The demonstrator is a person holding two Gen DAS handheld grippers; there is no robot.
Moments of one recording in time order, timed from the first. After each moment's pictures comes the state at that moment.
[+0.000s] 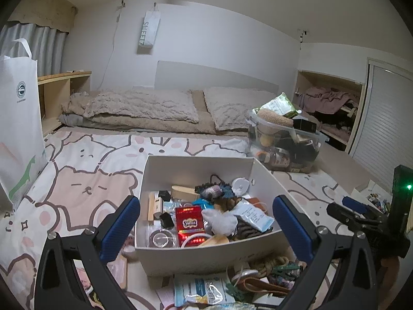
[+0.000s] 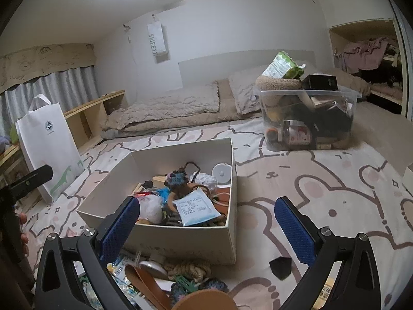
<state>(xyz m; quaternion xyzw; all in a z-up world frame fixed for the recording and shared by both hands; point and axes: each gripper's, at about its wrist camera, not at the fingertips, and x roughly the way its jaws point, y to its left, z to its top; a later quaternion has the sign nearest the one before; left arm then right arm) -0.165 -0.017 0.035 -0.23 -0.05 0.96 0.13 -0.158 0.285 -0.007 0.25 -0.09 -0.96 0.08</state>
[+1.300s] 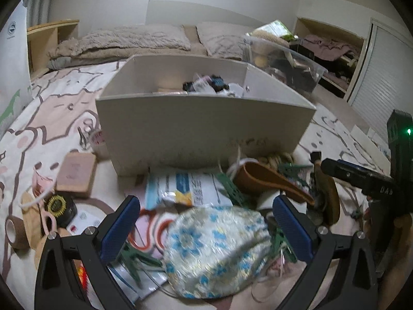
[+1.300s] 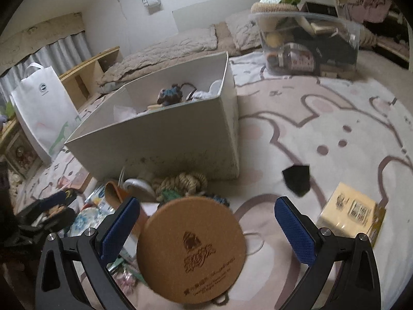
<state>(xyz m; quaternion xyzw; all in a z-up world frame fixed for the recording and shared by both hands) -0.121 0.009 -0.090 -0.38 -0.02 0.91 0.16 -0.136 0.284 -0.097 0.39 -0.11 -0.91 0.11</state>
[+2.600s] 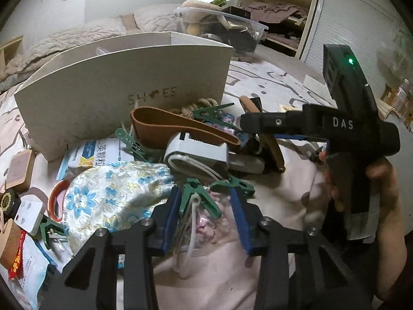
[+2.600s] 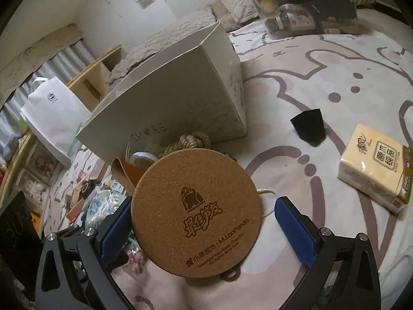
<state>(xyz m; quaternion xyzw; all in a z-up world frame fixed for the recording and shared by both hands) -0.078 0.077 -0.112 -0.40 0.04 0.87 0.29 -0.124 0.296 -0.126 0.43 -0.19 -0.87 0.15</state>
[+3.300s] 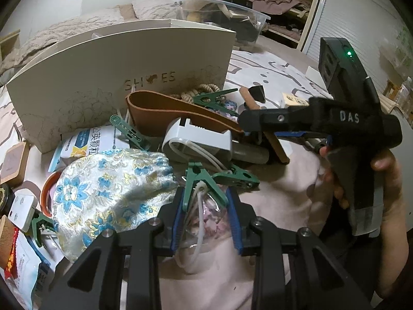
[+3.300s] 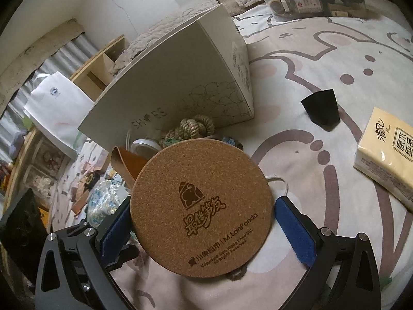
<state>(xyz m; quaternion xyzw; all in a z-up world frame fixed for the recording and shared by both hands) -0.083 0.078 -0.120 -0.43 0.04 0.86 0.28 -0.133 0.291 -0.139 0.46 -0.20 -0.85 0.18</state>
